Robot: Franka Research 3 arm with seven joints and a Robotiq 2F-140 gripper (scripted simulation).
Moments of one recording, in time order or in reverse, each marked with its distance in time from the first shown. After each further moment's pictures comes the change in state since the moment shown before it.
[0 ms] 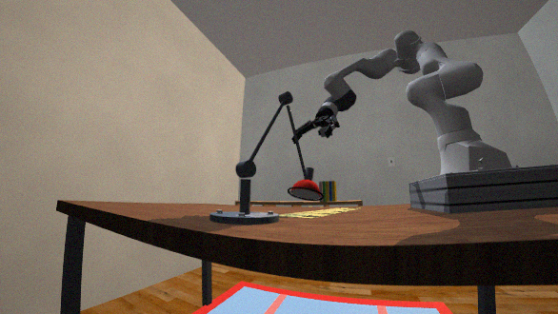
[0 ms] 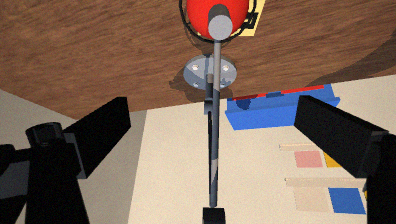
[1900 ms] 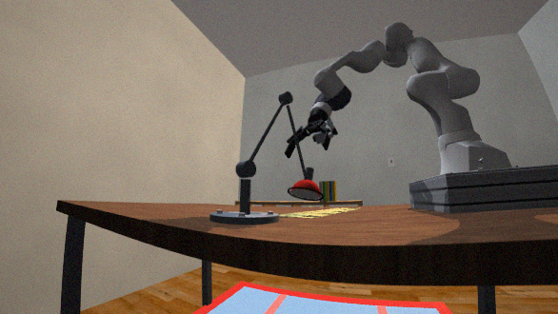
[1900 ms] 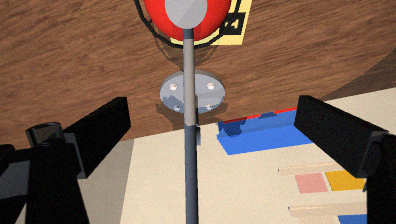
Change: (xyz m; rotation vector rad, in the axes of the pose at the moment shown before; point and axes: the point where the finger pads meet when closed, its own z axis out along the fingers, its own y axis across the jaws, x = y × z) arm -0.008 0.032 0.110 -0.059 0.131 0.037
